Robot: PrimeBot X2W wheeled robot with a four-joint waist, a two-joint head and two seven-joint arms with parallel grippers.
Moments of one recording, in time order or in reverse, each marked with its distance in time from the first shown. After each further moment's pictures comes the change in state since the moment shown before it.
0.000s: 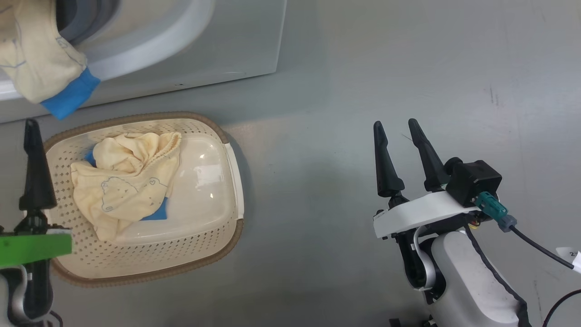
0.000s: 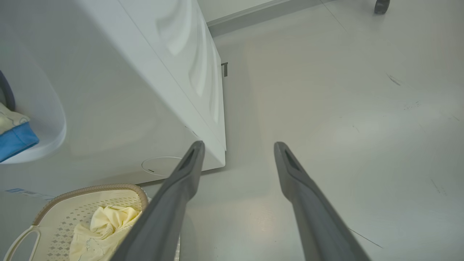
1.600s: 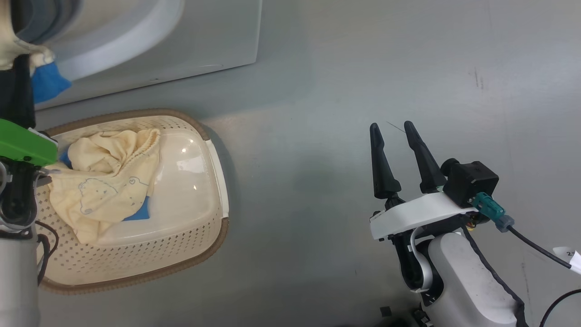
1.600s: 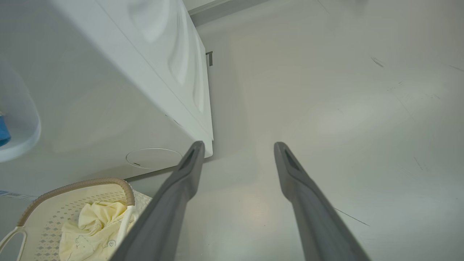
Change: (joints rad) left arm -0.376 -0.015 -0.016 0.241 -0.174 0.072 0.424; right arm -0.001 0.000 0.022 -0.002 0.036 0.000 0.000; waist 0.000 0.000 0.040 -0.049
